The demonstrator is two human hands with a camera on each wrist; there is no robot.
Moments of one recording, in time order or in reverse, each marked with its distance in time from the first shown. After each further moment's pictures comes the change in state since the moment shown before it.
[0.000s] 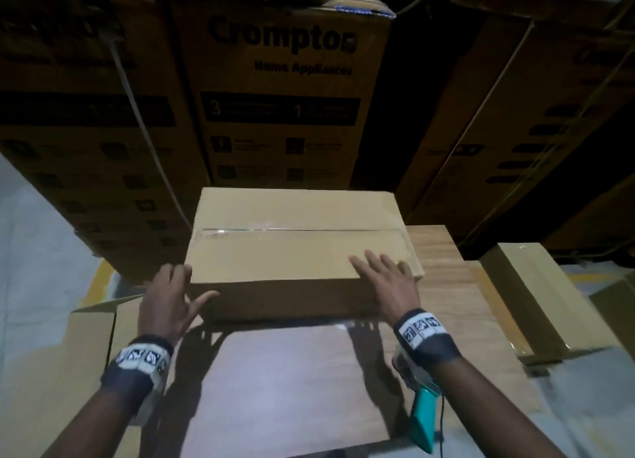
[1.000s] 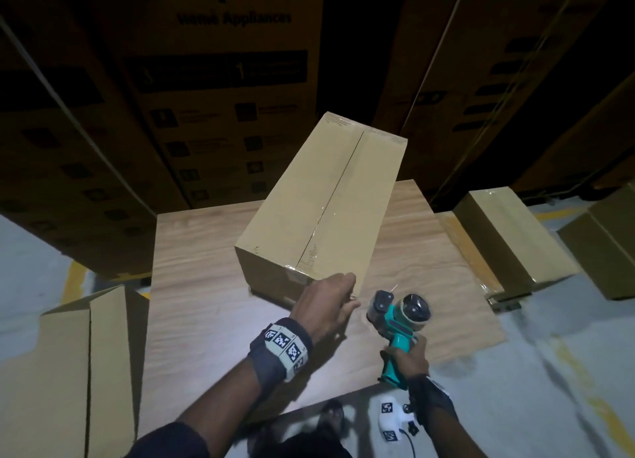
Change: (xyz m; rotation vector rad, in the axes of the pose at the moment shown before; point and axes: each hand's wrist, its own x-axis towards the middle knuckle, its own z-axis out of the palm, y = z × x) left_hand -0.059 0.289 0.051 -0.352 -0.644 0.456; right_hand -0.177 0.041 0.201 1.301 -0.099 1.235
